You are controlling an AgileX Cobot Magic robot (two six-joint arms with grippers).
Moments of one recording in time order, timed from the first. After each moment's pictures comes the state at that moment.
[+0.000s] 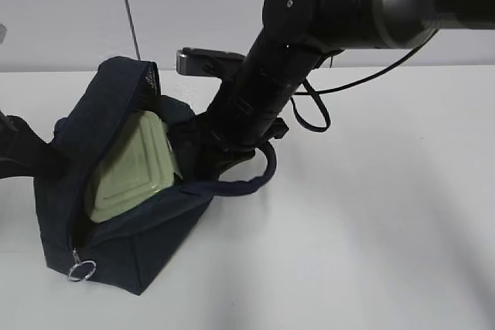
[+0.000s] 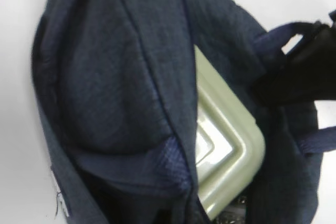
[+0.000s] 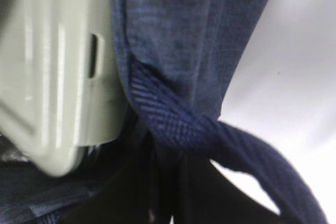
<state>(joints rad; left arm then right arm) -0.12 1.27 -0.81 -0.63 0.80 0.63 0.56 2.02 -1.61 0.49 0.90 -0.20</state>
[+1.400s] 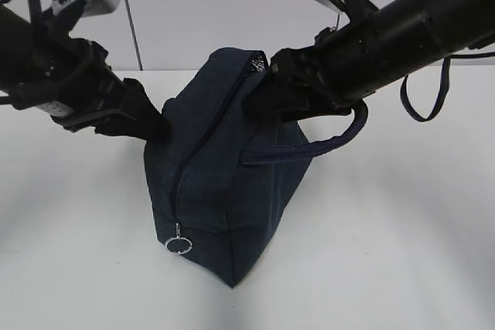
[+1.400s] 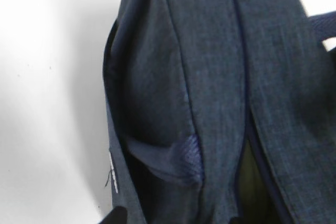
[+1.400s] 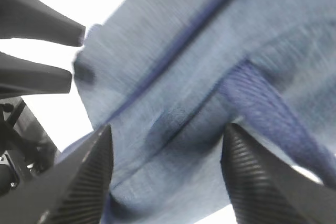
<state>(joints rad) -0.34 1.48 -1.07 -0.60 0.76 0.54 0.32 1.63 -1.21 0.96 0.81 -0.72</state>
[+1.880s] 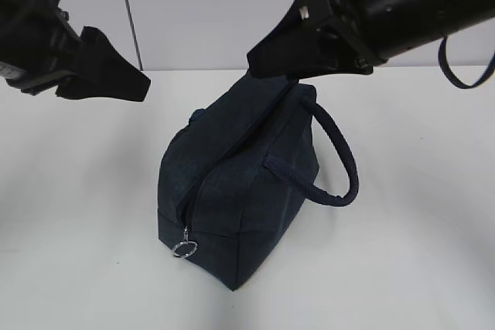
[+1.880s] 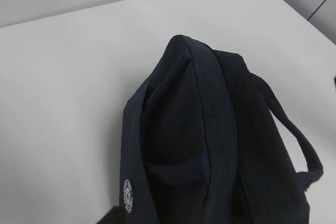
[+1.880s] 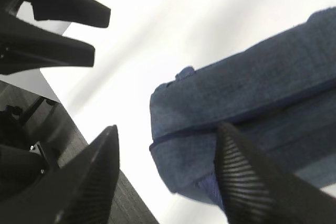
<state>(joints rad) -0.34 1.29 -1.03 -0.59 0.74 0.54 0.32 1.42 -1.14 0.98 0.86 -0.76</state>
